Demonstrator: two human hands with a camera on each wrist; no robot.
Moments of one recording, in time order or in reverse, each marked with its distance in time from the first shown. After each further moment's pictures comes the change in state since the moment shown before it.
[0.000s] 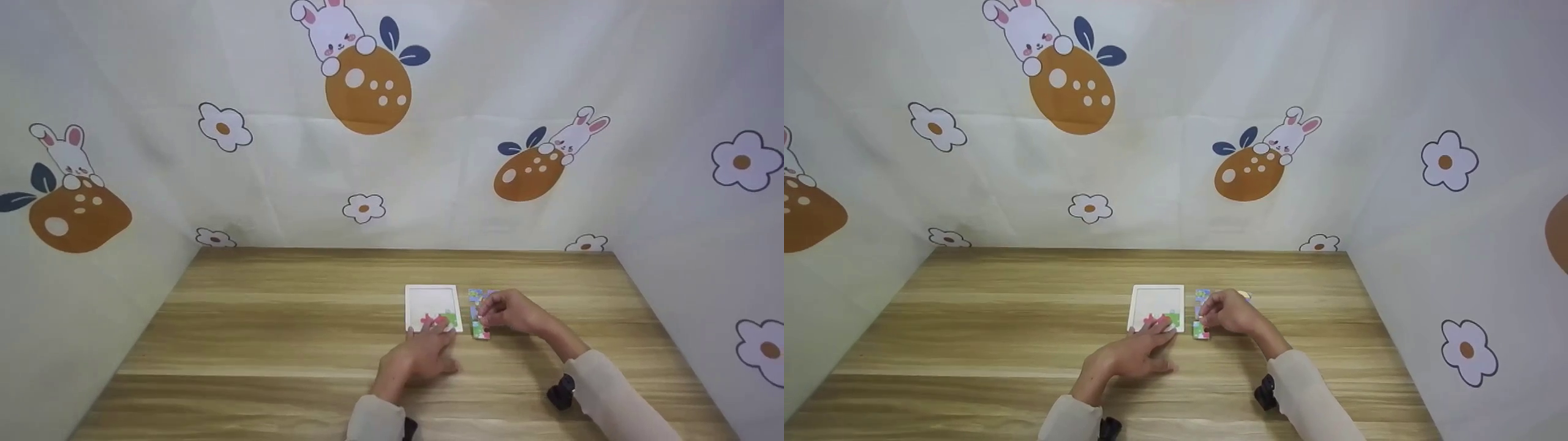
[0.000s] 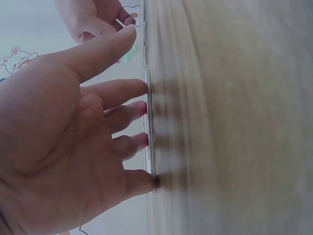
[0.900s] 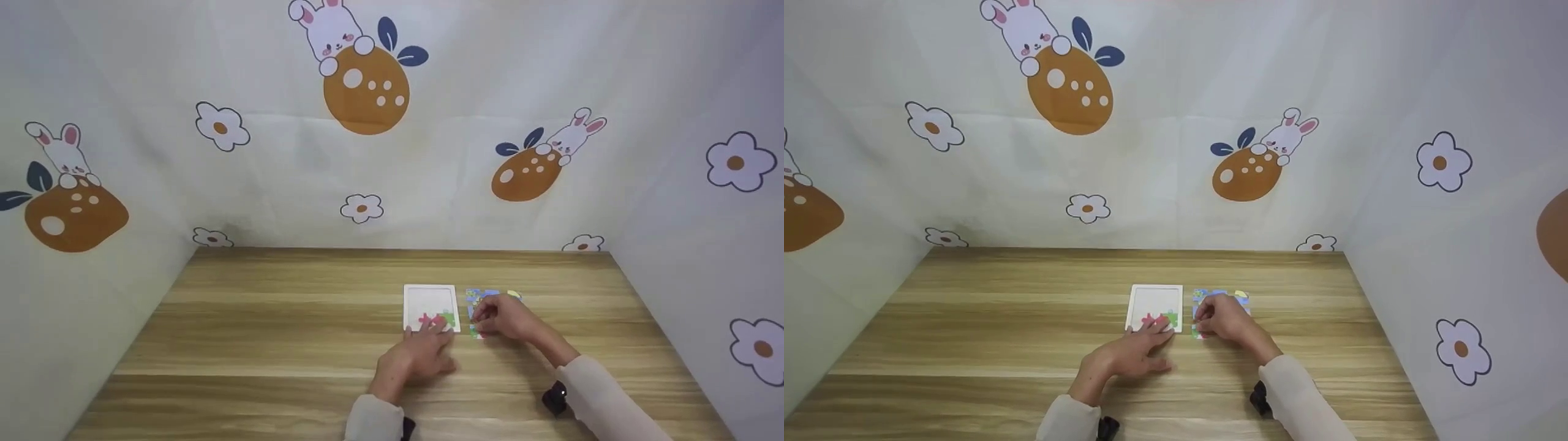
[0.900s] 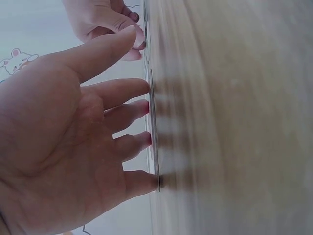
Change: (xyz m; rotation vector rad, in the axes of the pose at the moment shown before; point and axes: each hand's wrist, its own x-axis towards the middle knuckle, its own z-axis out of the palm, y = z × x) left_hand -0.001 0.002 -0.001 -0.007 -0.005 -0.014; right_hand -0.003 -0.002 0.012 -0.210 0.078 -0.052
